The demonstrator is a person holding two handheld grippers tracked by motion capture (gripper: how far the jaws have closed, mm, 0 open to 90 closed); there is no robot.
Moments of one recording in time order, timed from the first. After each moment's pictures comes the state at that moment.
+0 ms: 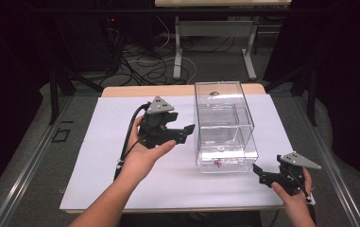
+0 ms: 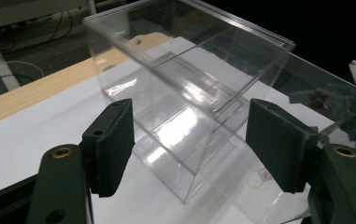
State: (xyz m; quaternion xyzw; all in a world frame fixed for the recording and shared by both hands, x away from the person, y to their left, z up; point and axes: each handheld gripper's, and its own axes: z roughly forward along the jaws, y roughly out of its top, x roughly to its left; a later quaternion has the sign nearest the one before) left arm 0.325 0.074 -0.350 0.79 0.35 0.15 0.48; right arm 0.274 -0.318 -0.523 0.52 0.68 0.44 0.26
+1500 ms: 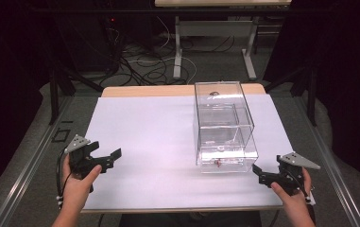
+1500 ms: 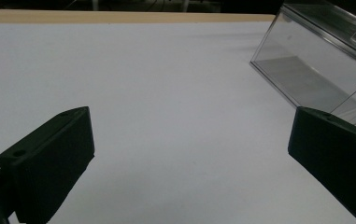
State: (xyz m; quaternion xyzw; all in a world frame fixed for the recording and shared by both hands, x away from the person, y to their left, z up) left arm 0.309 0.273 -0.487 0.70 0.50 0.18 0.47; right arm 0.274 -0.317 -0.524 0.52 0.68 0.44 0.26
